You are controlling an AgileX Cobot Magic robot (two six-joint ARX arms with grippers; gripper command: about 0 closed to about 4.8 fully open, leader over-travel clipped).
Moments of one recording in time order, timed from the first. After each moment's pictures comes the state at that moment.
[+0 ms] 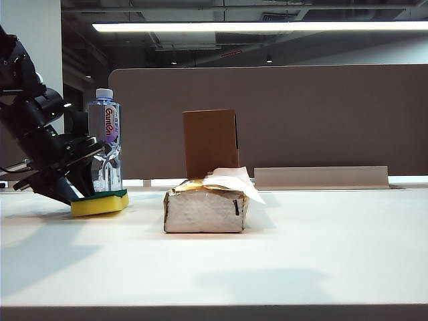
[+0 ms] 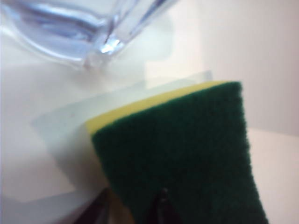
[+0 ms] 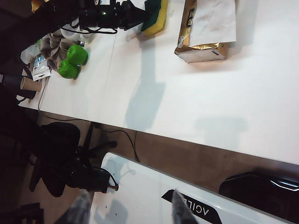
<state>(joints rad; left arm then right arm) 0.01 2.15 1.62 -0.63 0.43 0.05 -0.02 0.69 1.26 -1.38 -0.81 0.32</state>
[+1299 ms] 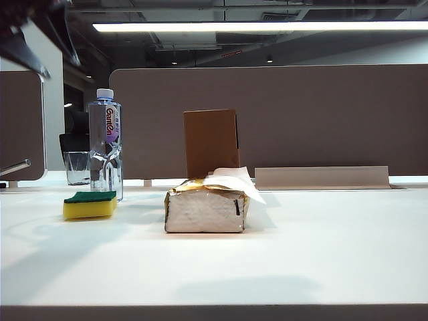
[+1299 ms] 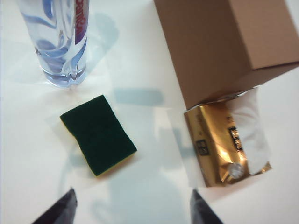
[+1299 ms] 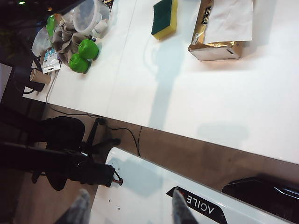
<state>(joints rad) 0.01 1.54 1.60 -0.93 0.47 0.12 0.00 0.64 1.26 -1.38 -0.83 0.32</state>
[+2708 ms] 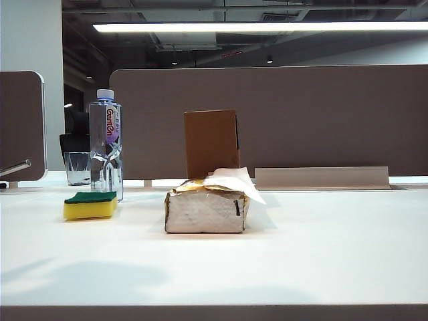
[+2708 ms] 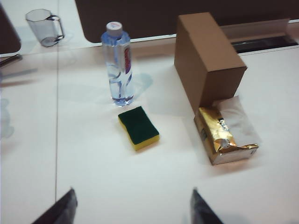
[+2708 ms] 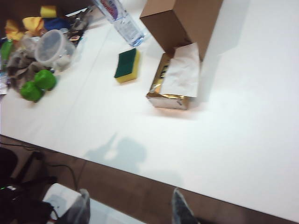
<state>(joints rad) 0.01 0.72 1.42 -1.14 0.26 0.12 0.00 0.60 1.36 -1.34 -0.60 0.23</state>
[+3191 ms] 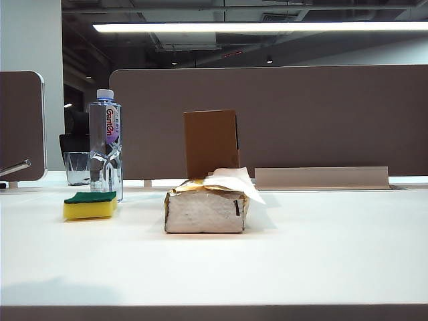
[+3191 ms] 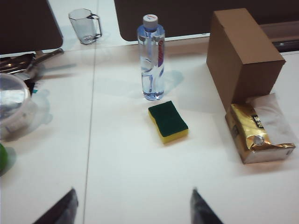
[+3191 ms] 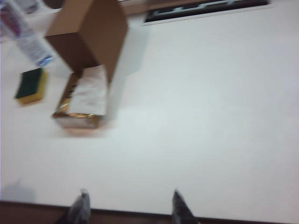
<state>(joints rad) 0.01 0.56 1.30 -1.12 0.12 0.12 0.00 0.53 1.36 -1.36 -0.22 0.13</state>
